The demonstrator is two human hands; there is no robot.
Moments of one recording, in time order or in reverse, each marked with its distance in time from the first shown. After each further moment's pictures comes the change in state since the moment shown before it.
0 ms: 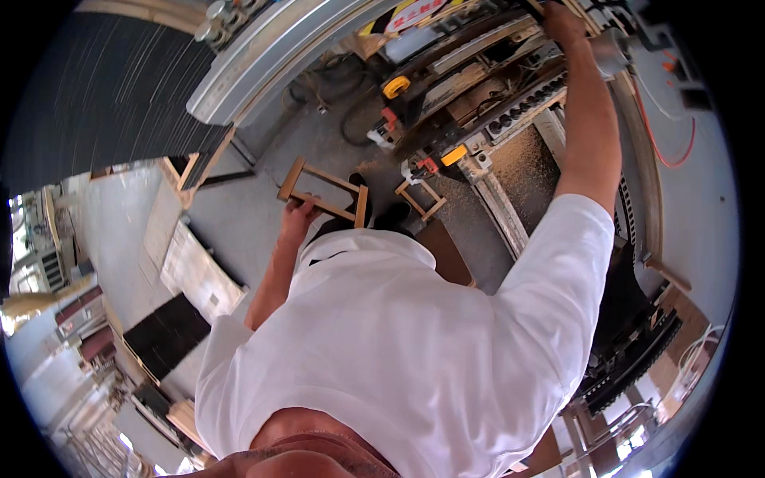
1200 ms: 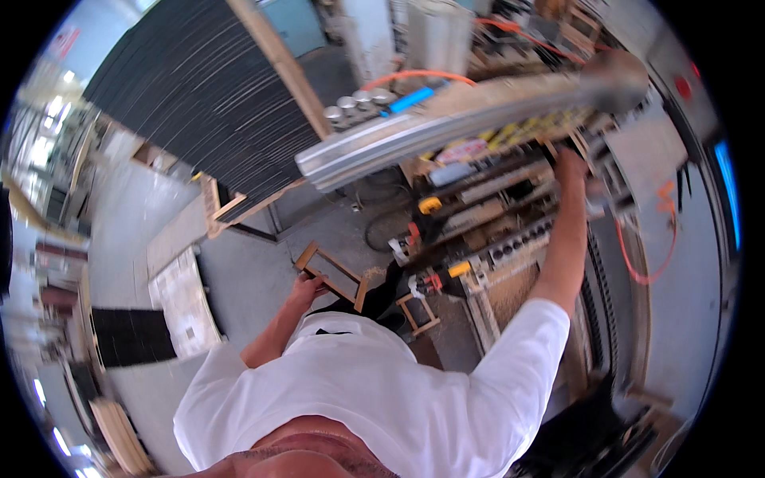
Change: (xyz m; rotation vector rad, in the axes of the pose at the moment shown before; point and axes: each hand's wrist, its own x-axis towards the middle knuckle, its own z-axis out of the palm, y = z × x) left_hand -0.019 -0.002 -0.011 -0.051 0.200 0.058; right_hand -0.011 -0.035 -0.038 0.035 -0.061 0.052
